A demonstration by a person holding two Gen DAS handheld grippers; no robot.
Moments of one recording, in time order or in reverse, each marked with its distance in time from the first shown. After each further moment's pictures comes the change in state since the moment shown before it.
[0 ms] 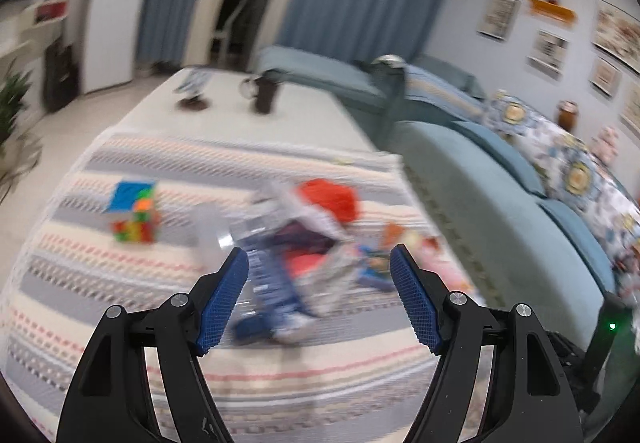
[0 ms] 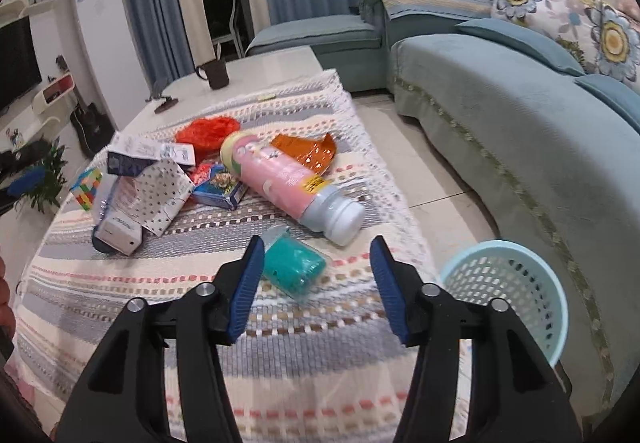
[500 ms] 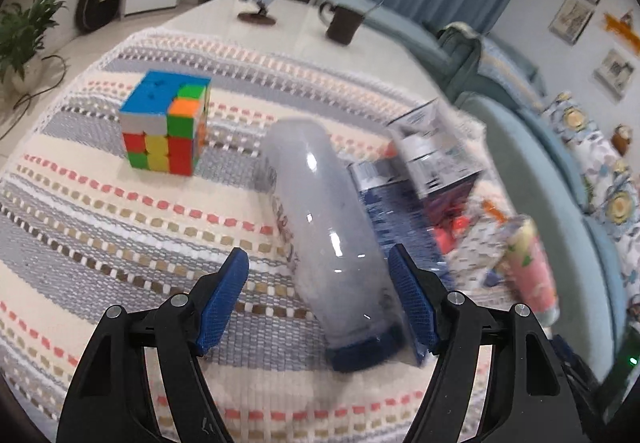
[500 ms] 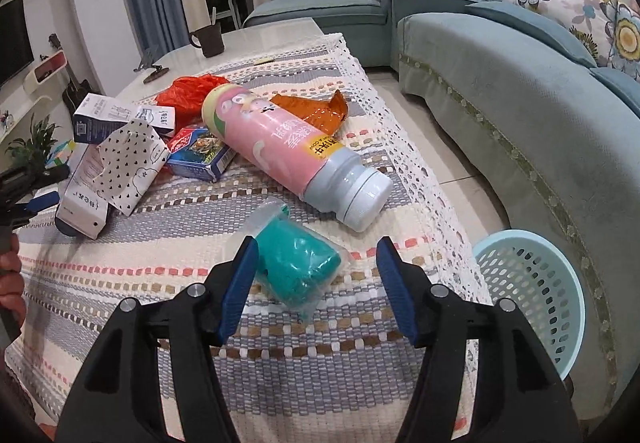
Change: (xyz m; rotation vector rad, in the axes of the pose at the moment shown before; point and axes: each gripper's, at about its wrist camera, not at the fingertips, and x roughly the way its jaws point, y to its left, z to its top) left arm 0.099 0.073 -0.014 -0.163 0.191 0.104; right arm 0.051 0.008 -0.013 -0.031 0.069 -0.023
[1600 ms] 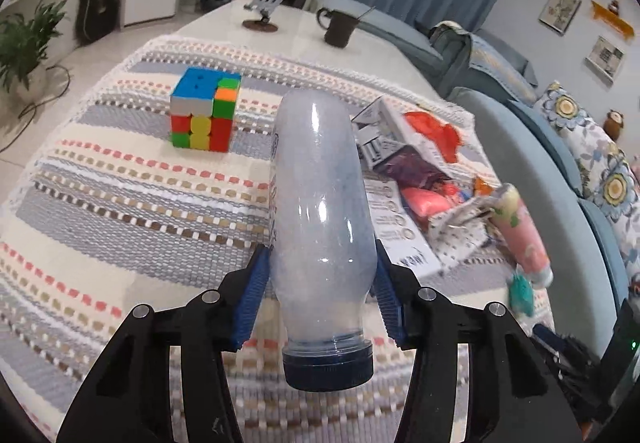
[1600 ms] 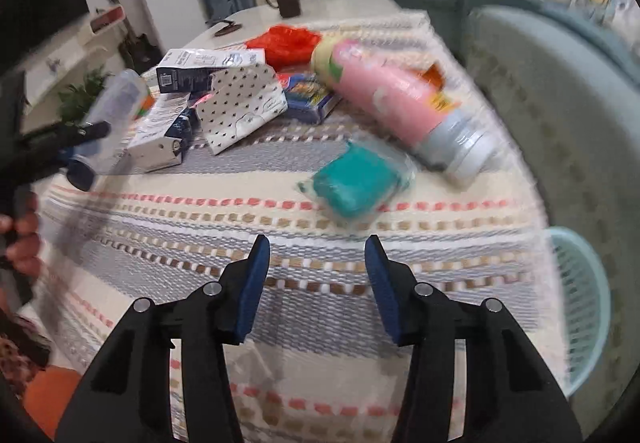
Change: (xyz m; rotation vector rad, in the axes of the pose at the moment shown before) left arm -0.052 0.020 -0.029 0.055 -0.030 -0.025; right arm -0.018 0.046 -0.024 -0.159 0.087 0.139
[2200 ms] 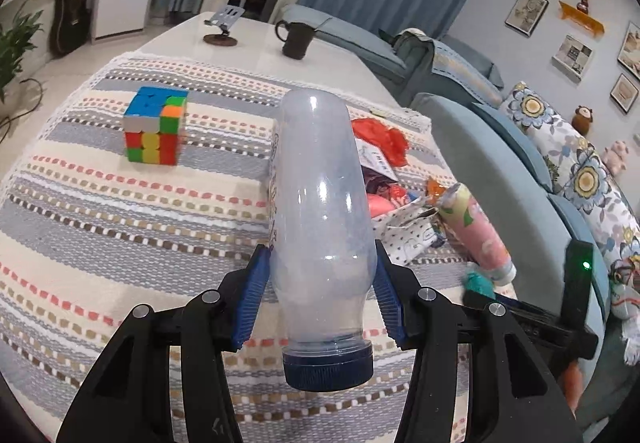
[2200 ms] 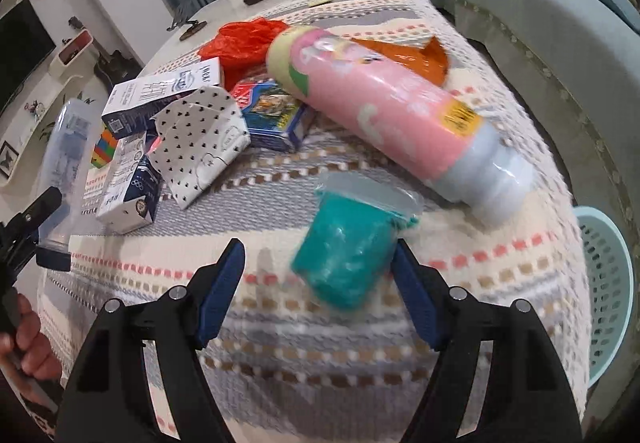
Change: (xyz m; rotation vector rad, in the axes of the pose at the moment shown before) left arm -0.006 -0.032 -0.007 0.040 -0.039 -0.114; right arm 0.061 -0.021 0.050 0.182 0.129 0.078
